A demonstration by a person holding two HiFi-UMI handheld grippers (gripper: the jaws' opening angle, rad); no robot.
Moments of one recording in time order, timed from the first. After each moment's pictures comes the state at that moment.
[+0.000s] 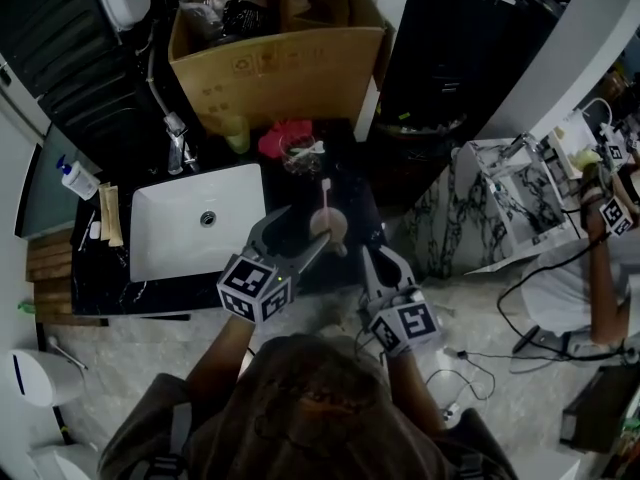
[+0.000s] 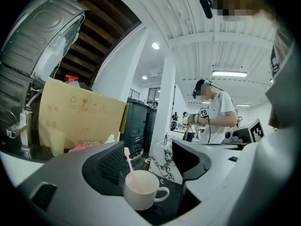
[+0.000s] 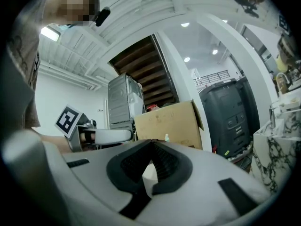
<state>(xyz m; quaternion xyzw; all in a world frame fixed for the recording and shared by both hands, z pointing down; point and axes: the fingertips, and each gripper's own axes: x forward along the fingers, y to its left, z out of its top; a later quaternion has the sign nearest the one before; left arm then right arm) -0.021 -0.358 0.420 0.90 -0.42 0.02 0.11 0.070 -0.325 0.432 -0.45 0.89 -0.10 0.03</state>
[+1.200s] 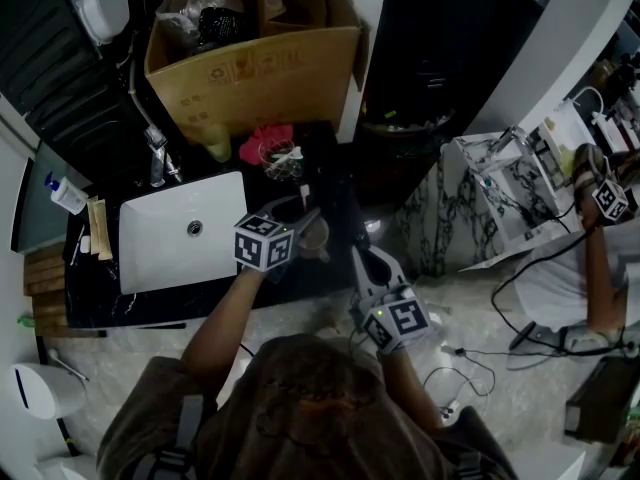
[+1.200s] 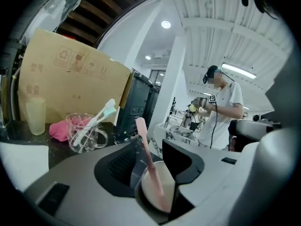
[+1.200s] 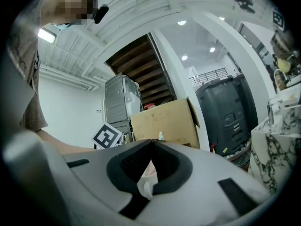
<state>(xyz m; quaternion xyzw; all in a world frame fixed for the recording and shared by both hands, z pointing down) 0.011 -0.446 0.518 0.89 -0.39 0.11 0.20 0.089 -0.339 0.443 -0.45 0.88 -0.11 0.03</state>
